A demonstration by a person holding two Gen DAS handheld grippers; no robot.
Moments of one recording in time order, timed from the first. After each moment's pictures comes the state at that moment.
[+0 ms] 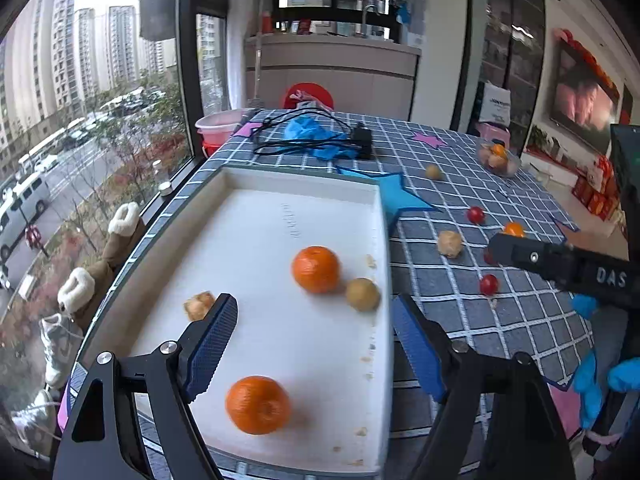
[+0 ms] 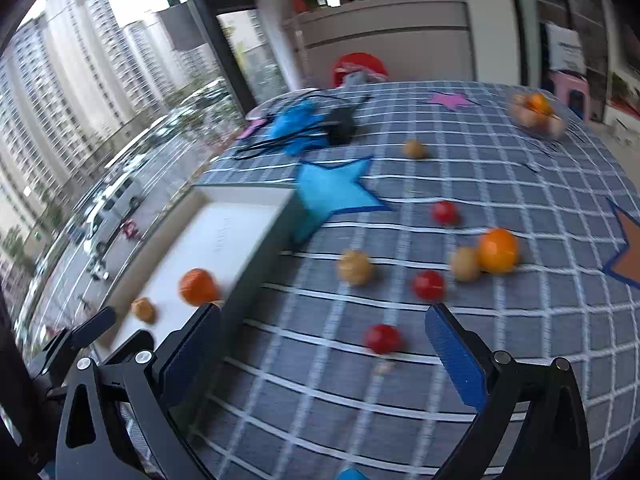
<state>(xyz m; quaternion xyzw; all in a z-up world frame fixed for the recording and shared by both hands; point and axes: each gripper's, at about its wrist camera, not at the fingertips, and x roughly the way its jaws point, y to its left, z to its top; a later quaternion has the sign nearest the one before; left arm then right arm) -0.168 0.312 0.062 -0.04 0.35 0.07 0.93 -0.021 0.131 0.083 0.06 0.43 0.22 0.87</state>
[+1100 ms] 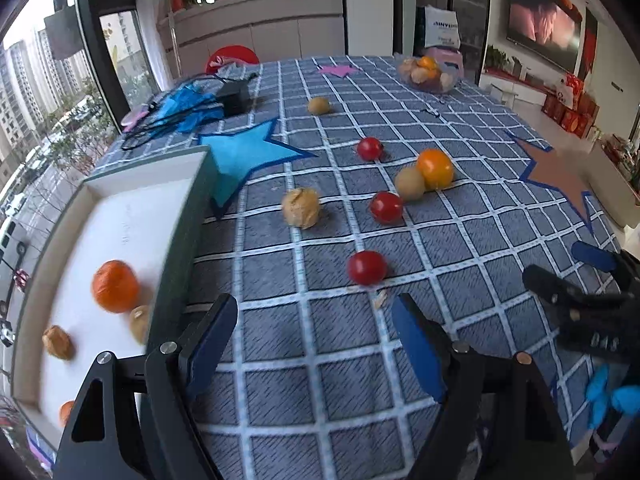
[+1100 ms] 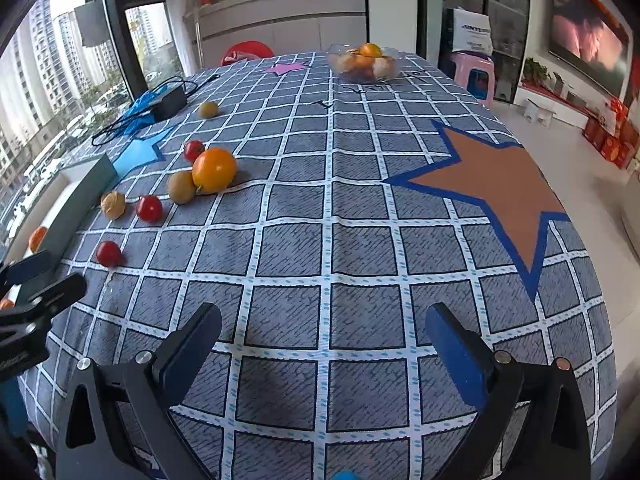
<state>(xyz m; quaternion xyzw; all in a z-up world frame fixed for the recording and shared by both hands) -0.091 0.176 0.022 0.04 0.45 -0.01 0.89 -0.033 -0.012 0.032 0.00 0.45 0.08 0.89</state>
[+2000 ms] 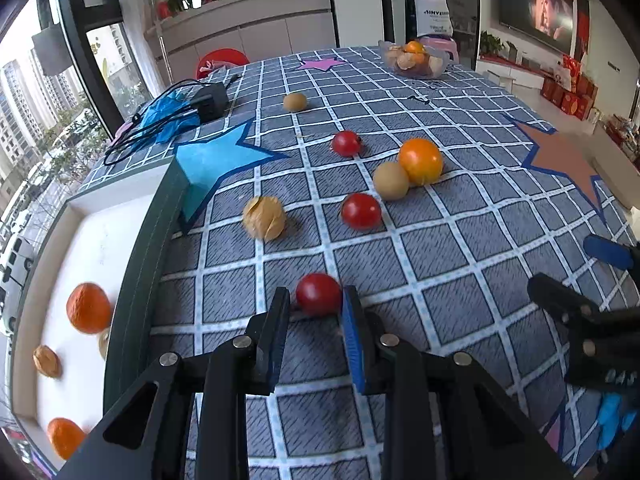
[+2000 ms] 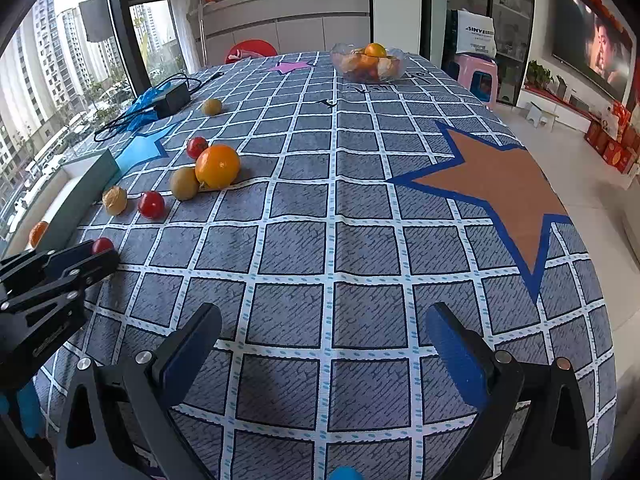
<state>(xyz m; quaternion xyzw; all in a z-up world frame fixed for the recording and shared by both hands) -0.085 0.156 0.011 0.07 0.44 -0.01 0.89 -0.033 -0.009 0.032 -0.01 0.45 0.08 0.89</state>
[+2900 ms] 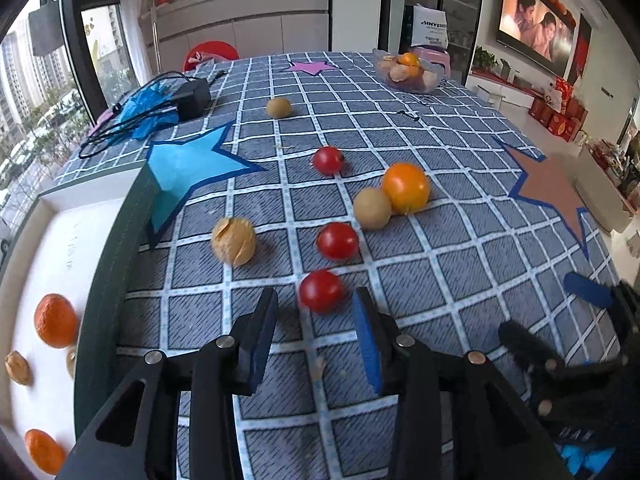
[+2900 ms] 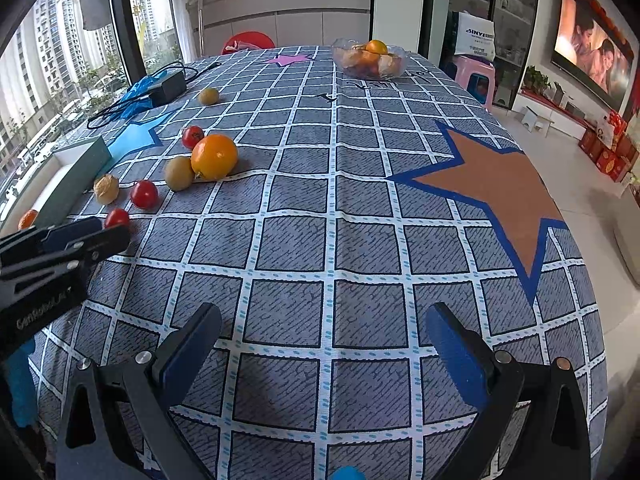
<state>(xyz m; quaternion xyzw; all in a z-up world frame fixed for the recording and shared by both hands) -0.057 0.149 0.014 0.02 0.45 -0.04 0.89 -0.031 -0.003 0.029 -0.03 0.46 0.07 0.88</state>
